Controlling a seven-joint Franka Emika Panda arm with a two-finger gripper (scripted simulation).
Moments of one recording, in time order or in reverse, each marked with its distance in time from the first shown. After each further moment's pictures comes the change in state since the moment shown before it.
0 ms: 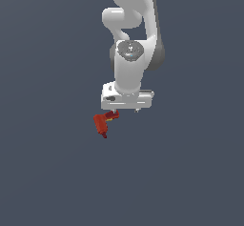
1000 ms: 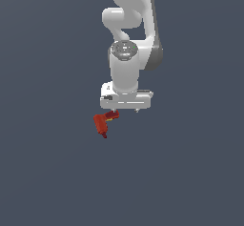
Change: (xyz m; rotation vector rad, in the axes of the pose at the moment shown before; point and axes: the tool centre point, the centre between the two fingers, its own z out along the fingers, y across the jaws) arm -0.004 0.000 0.003 0.053 0.008 0.076
